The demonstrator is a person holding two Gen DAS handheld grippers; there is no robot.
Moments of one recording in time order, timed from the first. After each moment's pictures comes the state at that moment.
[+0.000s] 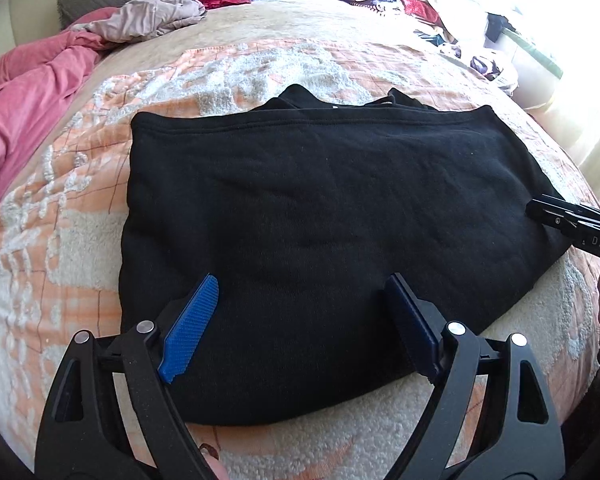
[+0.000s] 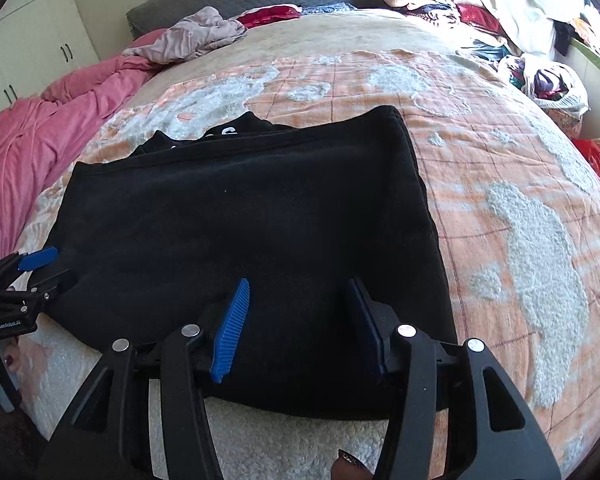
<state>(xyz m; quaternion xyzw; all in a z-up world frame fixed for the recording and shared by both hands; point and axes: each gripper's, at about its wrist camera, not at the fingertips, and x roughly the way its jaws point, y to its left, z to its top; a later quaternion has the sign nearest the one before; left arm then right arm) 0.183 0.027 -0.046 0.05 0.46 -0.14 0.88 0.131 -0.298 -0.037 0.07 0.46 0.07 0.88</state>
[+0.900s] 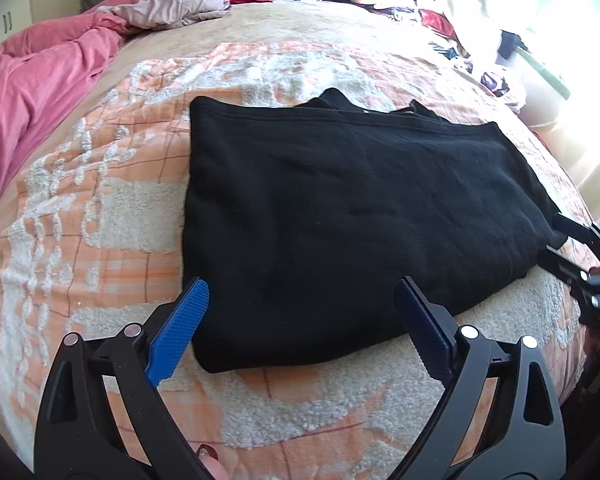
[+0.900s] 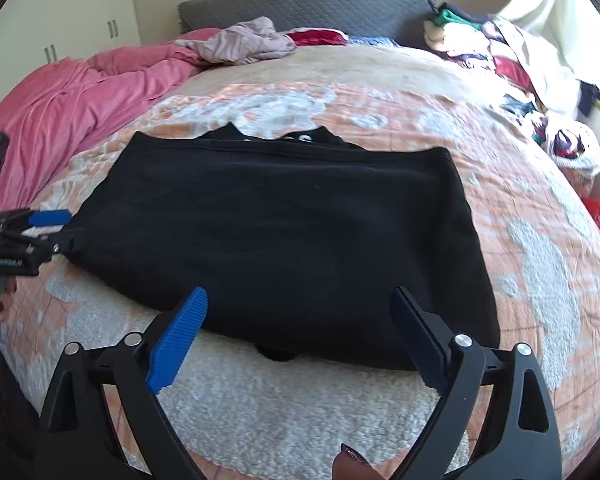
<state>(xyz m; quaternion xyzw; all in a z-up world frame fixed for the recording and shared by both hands) 0.165 0.068 -0.031 0.02 0.46 -0.12 0.88 0.083 -0.240 -0.015 -0.02 0.40 0.13 0.91</state>
